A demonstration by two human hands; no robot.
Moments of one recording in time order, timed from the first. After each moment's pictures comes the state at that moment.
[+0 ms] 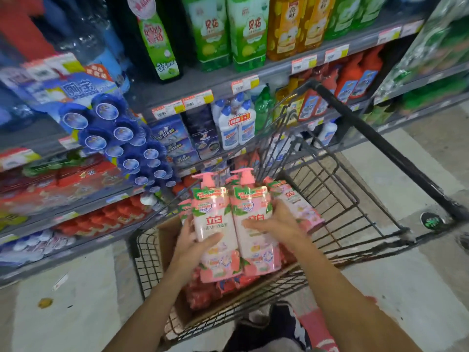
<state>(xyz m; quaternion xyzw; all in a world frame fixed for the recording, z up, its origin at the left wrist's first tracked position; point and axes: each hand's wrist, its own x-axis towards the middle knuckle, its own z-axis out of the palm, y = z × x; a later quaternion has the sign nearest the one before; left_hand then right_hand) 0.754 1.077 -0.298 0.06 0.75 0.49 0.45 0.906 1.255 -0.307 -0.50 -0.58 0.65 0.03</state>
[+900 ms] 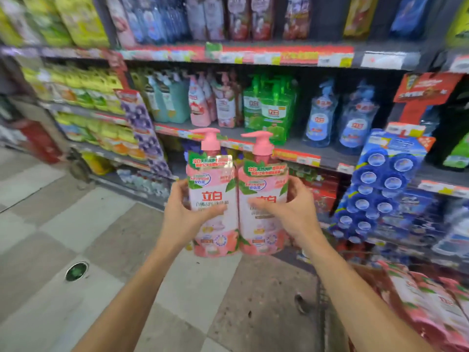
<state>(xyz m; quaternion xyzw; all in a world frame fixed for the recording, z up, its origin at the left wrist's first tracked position) 0.643 0.564 -0.097 0.02 0.77 0.63 -0.06 0.657 0.787 -0.105 -0.08 -0.73 0.66 0.14</state>
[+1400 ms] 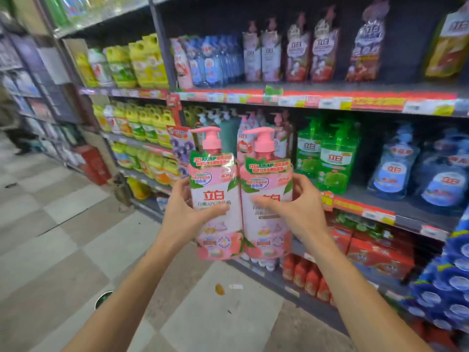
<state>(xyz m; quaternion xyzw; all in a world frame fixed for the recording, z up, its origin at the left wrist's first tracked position) 0.528 0.447 -0.032 0.00 0.77 0.62 -0.14 0.514 0.673 -0.040 0.01 -0.74 0.65 0.16</state>
